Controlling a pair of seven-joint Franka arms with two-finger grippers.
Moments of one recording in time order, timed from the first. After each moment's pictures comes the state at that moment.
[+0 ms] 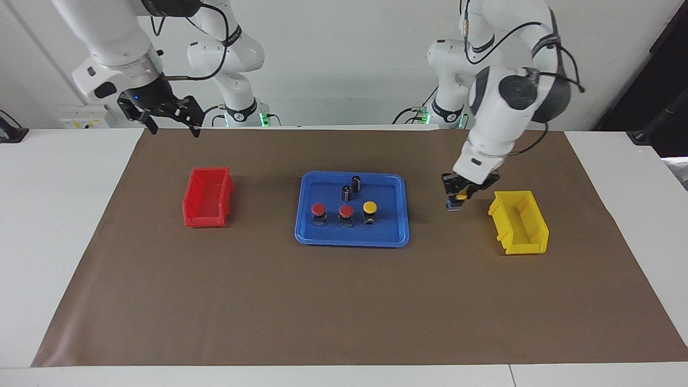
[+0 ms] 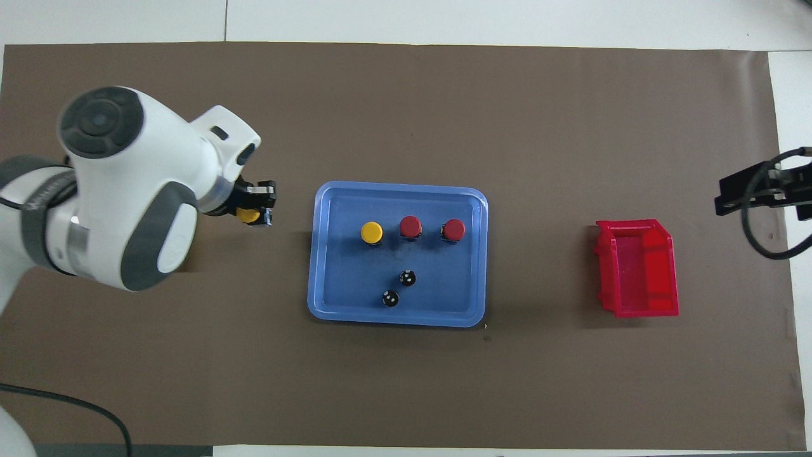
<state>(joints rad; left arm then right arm) -0.49 0.12 0.05 -1.90 -0.03 2.00 -0.44 -0.04 0.00 -0.02 -1.48 -0.01 1.37 0.00</state>
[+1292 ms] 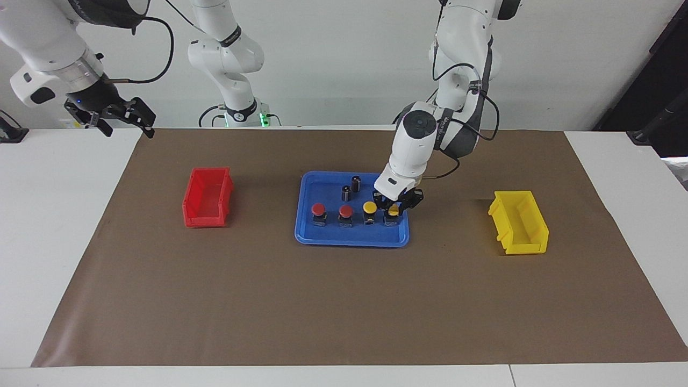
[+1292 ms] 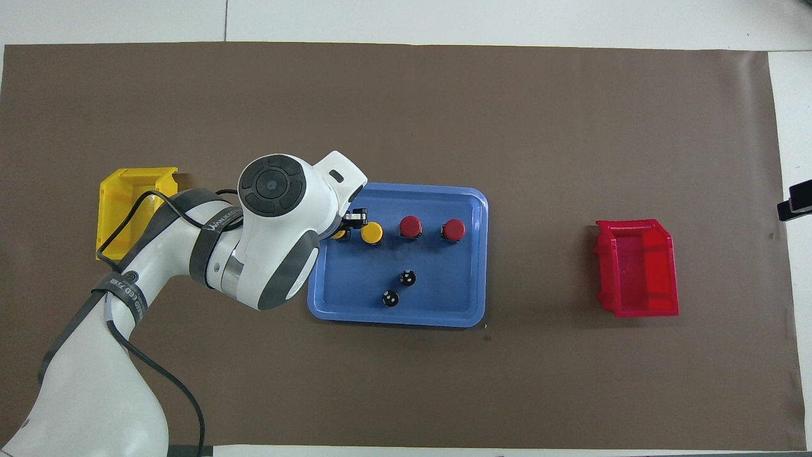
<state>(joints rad) -0.64 0.26 0.05 -1.94 -0.05 2.23 -0.51 -0.05 0.01 -0.11 -1.51 -0.01 1.39 -0.09</state>
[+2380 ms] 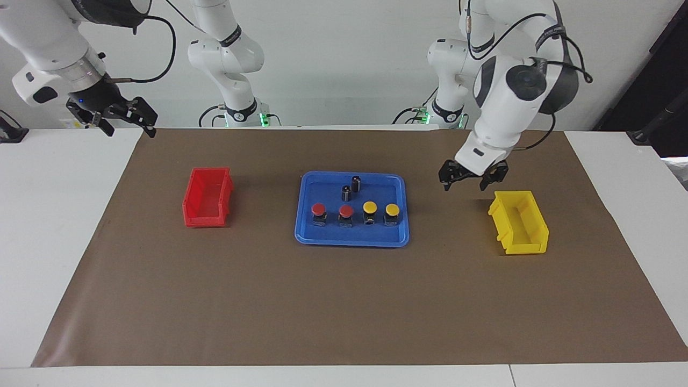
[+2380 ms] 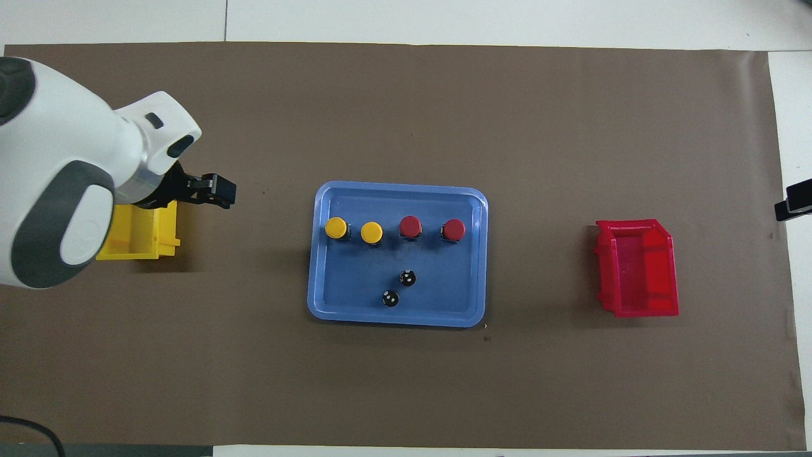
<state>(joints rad) -0.35 0.02 0.10 -1.81 -0.01 1.79 -0.15 -0.05 0.01 -0.11 -1.51 -0.01 1.39 -0.09</state>
